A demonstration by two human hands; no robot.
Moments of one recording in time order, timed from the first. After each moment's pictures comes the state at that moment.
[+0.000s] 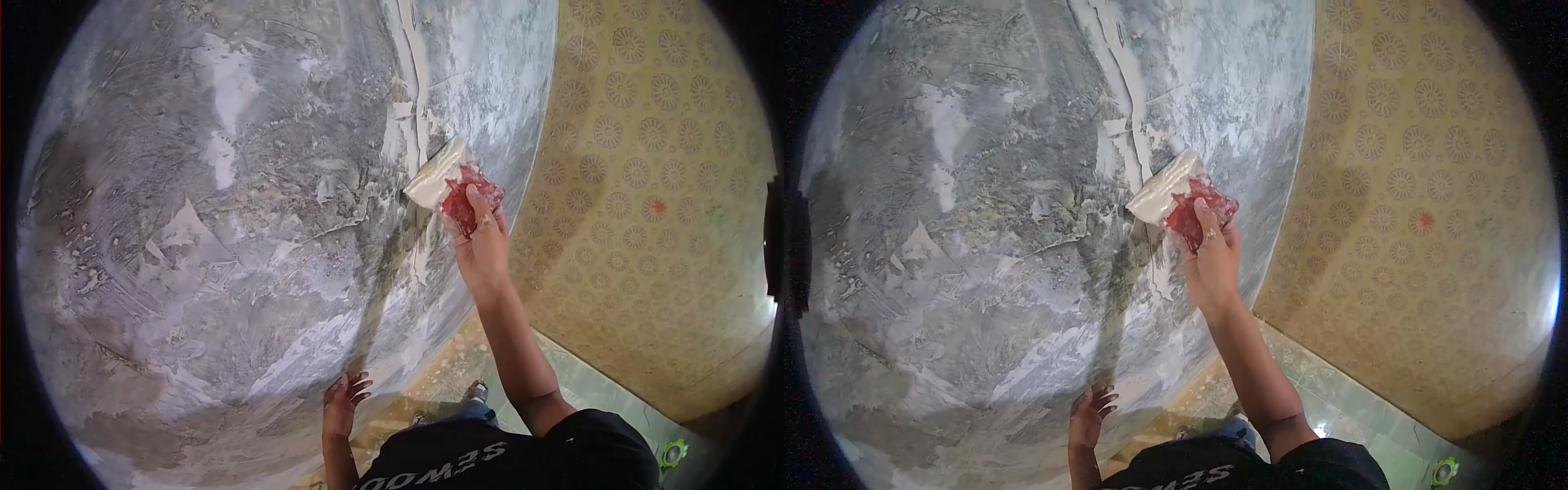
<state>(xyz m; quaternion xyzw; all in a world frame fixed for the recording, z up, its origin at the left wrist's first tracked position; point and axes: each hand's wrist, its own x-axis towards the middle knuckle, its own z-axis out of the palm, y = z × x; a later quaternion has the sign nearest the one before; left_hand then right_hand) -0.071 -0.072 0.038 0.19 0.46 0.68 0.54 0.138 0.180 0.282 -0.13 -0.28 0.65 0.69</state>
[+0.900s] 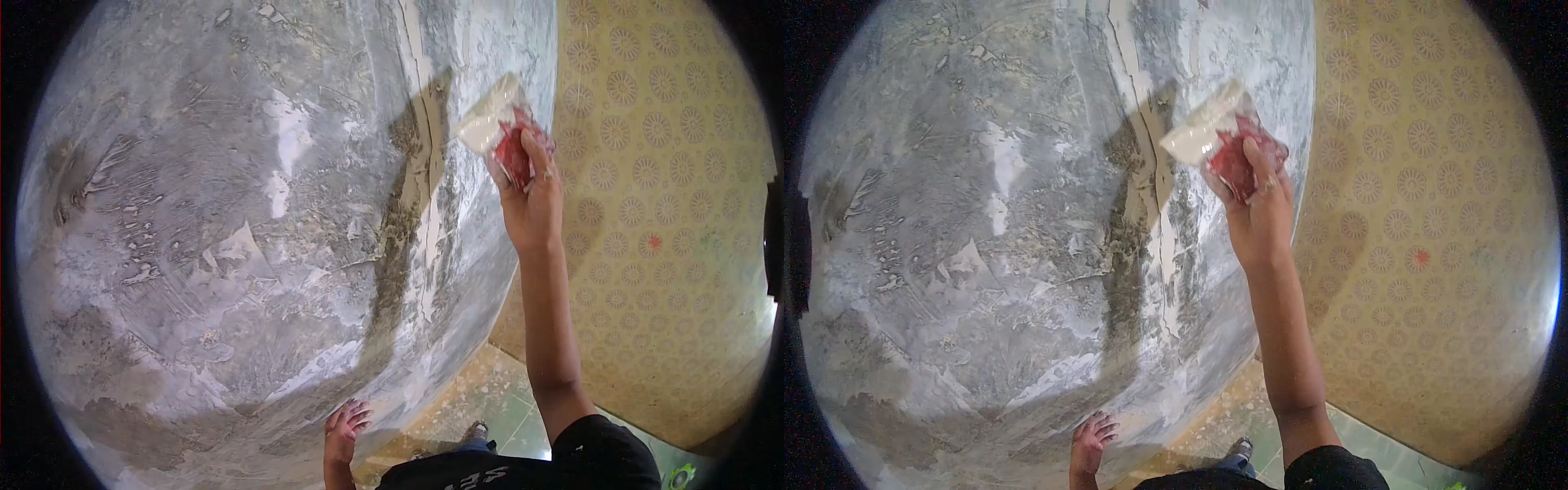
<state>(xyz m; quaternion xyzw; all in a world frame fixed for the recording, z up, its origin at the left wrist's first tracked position) -0.070 -0.081 0.036 0.21 0.47 0.69 0.51 0.177 0.187 0.418 0.00 -0.41 0.56 0.72</state>
